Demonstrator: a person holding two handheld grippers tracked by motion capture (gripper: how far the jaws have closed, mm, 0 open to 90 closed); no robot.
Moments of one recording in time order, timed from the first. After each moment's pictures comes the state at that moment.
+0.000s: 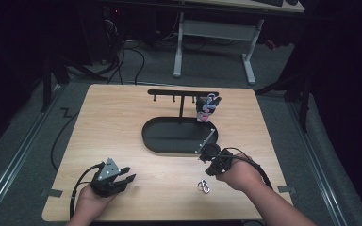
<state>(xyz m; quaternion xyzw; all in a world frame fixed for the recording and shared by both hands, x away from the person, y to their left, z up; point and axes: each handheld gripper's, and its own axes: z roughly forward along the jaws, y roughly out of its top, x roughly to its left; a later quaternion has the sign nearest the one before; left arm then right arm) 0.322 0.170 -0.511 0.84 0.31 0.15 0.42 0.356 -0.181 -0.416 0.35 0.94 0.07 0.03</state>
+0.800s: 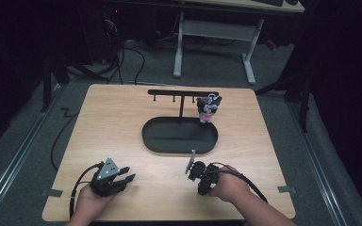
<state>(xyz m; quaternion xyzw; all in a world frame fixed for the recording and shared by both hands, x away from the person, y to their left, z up) 0.323 0.172 -0.511 0.84 0.32 0.15 0.42 0.345 -0.153 -0.485 0.27 0.96 -0.02 0.03</state>
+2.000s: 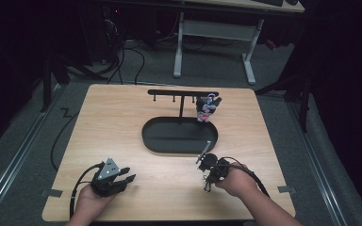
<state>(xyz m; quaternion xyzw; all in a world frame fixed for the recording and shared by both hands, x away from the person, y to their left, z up) 0.324 0.171 -0.512 0.84 0.32 0.14 0.41 0.359 -0.186 -0.477 0.34 0.94 0.03 0.03</state>
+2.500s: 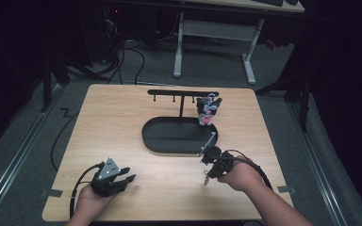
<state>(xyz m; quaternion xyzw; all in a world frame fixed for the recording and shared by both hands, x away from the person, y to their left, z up) 0.324 0.171 -0.512 0.84 0.32 0.14 0.41 0.361 -0.190 -0.434 0.34 0.94 0.06 0.01</state>
